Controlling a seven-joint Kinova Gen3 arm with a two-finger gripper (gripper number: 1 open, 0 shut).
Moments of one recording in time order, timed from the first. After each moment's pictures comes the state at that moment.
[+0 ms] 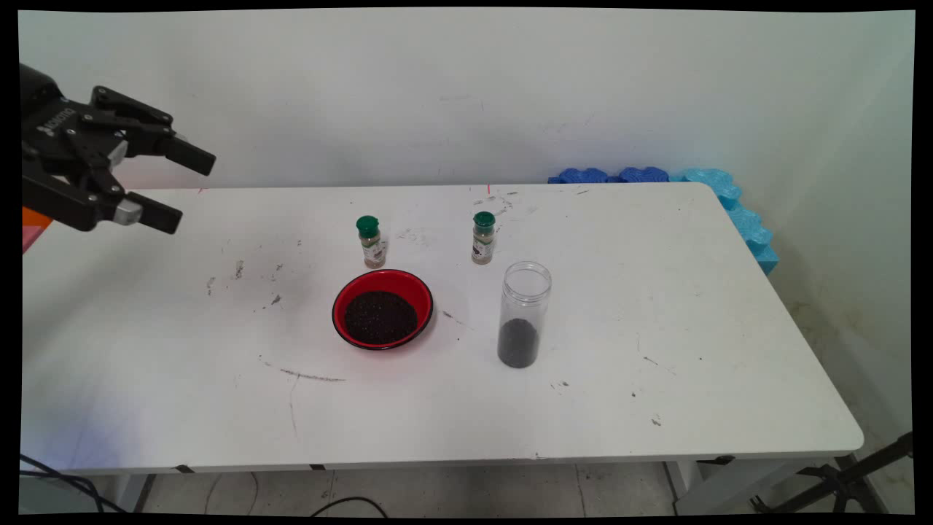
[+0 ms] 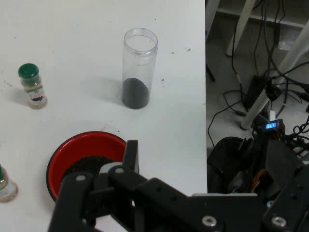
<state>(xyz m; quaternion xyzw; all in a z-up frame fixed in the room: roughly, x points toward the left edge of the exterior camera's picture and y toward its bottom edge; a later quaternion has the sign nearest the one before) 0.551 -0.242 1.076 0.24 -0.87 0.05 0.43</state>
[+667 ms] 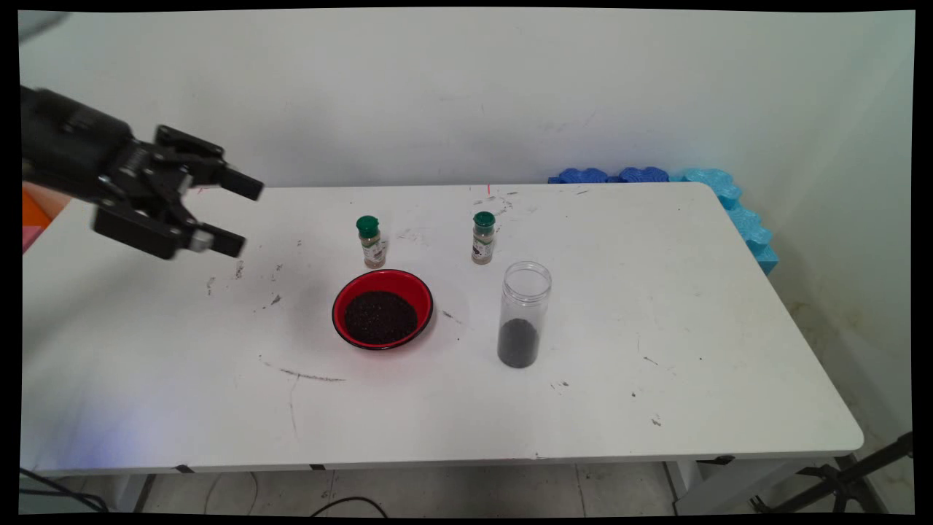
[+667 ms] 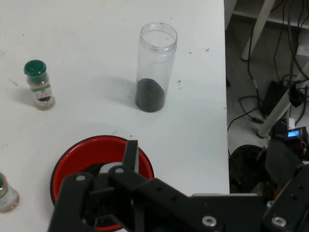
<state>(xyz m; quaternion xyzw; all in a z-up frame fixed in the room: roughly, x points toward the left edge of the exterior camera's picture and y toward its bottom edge) 0.529 -0.260 1.021 0.25 -0.86 0.07 0.44</state>
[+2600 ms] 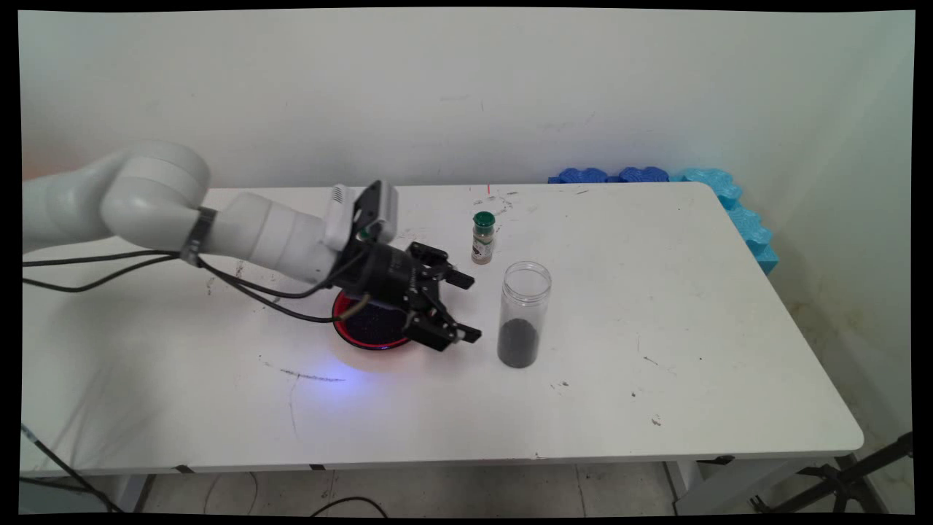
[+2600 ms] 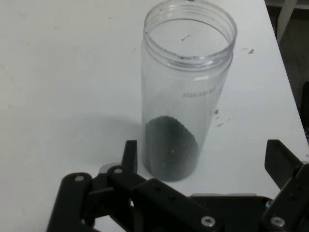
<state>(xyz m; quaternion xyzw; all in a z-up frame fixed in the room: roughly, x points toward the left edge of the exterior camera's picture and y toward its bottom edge) 0.346 -0.368 0.818 0.20 -0.87 0.08 0.45</state>
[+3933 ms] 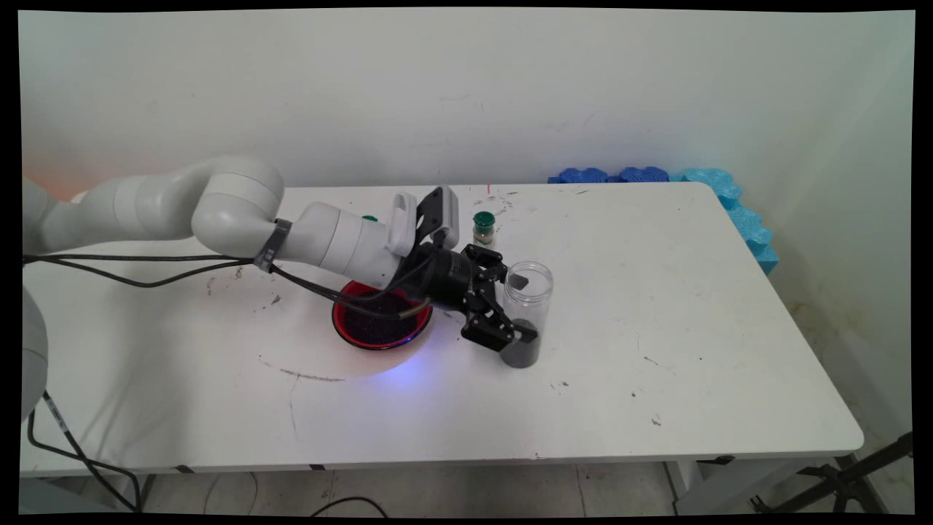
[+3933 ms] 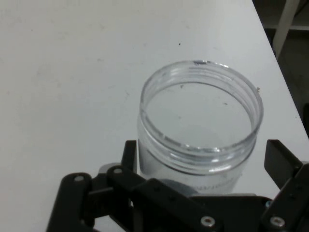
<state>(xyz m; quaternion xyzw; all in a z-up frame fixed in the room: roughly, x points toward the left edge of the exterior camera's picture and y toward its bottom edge) 0.290 -0.400 0.797 0.17 -0.86 0.08 0.48</state>
